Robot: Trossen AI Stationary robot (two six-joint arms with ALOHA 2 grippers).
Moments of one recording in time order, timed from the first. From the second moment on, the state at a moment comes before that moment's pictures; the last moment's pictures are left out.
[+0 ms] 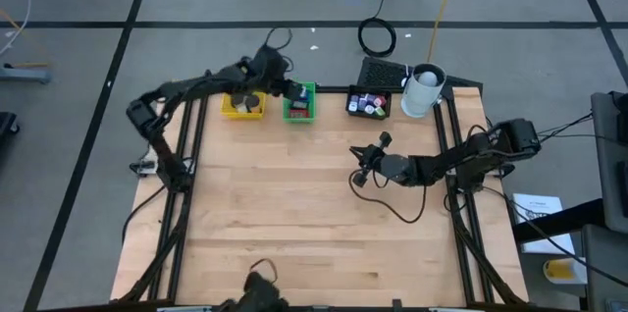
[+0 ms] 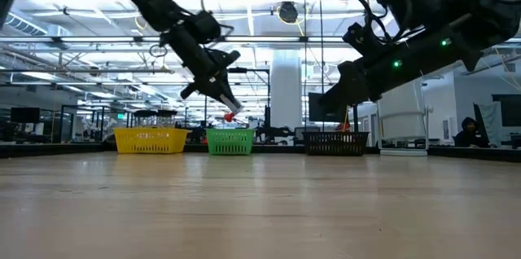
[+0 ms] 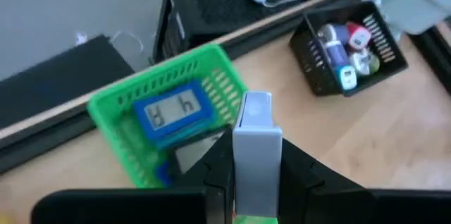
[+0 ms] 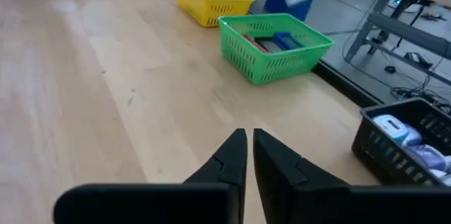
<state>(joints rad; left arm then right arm) 0.73 1.71 1.20 -0.27 0.20 -0.41 0.05 1.52 0.40 0.75 0.65 0.06</state>
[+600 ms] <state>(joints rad) 0.76 1.97 1.39 -0.35 0.26 -0.38 0.03 1.52 0.40 0.78 0.62 -0.01</state>
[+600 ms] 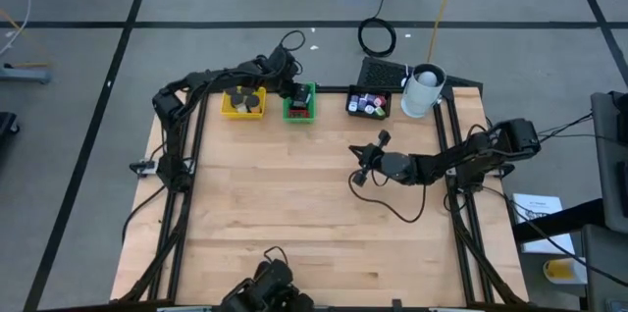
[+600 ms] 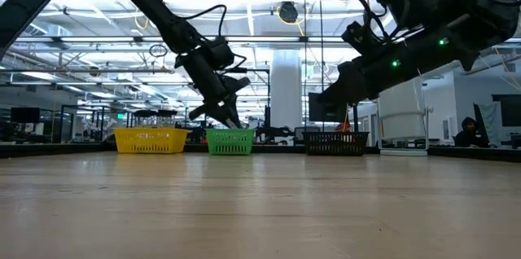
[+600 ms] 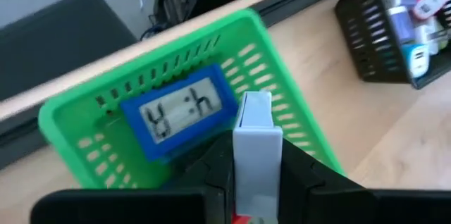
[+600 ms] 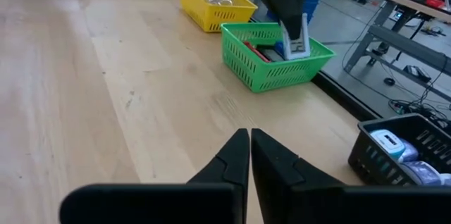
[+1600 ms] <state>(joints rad) 0.61 1.70 1.19 -0.25 0.06 -0.02 0.03 1.52 0.40 0.79 0.59 0.01</state>
